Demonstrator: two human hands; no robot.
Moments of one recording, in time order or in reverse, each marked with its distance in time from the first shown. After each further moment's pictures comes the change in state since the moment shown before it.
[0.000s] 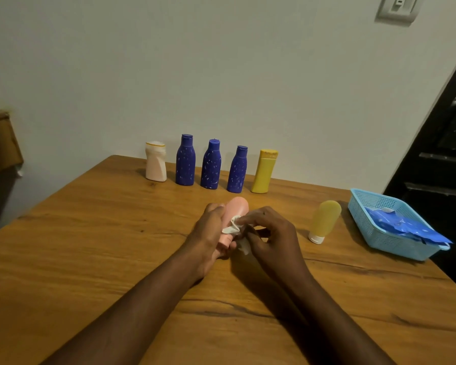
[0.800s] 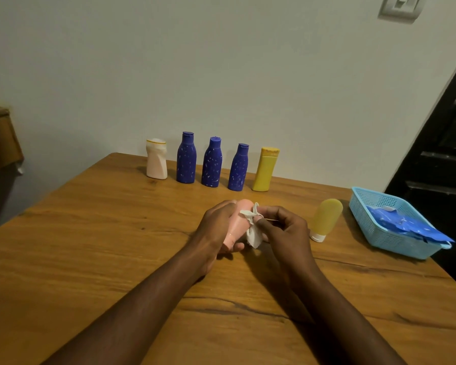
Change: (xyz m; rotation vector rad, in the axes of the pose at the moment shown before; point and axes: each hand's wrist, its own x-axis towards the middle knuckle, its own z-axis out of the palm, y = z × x) left_hand -0.003 0.000 0.004 0.175 -0.052 0.118; right_hand 0.001 -0.010 -0.007 0.542 0.168 0.521
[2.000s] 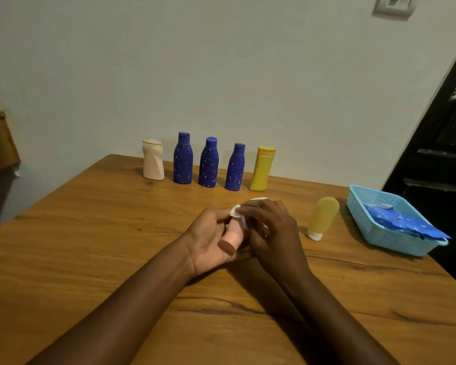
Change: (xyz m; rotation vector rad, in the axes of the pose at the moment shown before) left_hand -0.009 0.005 -0.008 -0.540 -0.352 -0.352; right_hand -0.001 0.003 -0.001 -0.718 -0.106 -0.652
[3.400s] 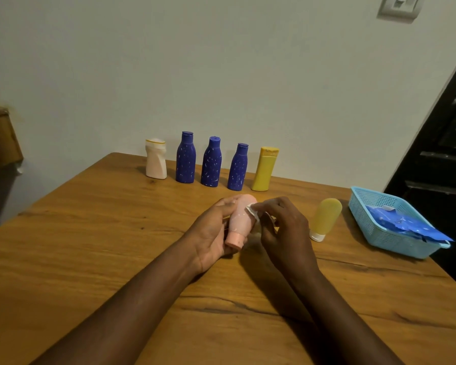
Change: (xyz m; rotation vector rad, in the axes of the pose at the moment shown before) left_hand 0.005 0.001 0.004 0.202 0.164 0.228; right_hand 0.003 0.013 -0.002 -0.031 0.069 0.055
